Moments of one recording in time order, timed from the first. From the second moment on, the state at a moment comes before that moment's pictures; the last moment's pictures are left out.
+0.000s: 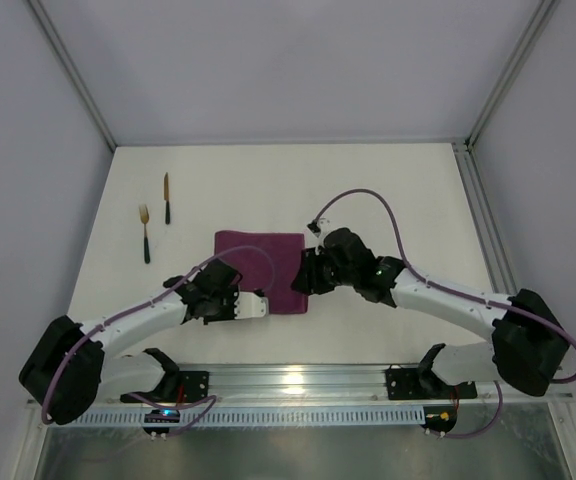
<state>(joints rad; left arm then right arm) -0.66 1.18 0.54 -0.53 0.05 0.89 0.83 1.33 0.78 -0.14 -0.16 0.59</state>
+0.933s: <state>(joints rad) -0.54 1.32 0.72 -0.79 0.23 0.92 1.21 1.11 0.43 0.16 0.18 -0.27</state>
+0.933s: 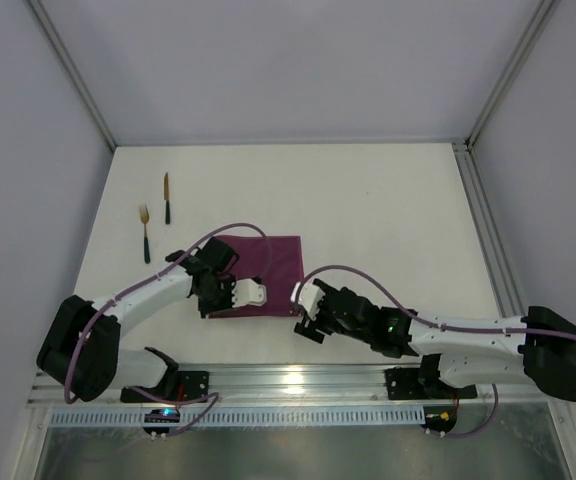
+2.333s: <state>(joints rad) -0.82 1.28 0.78 -0.66 0.24 0.64 0.81 1.55 0.52 0.28 -0.26 0.95</state>
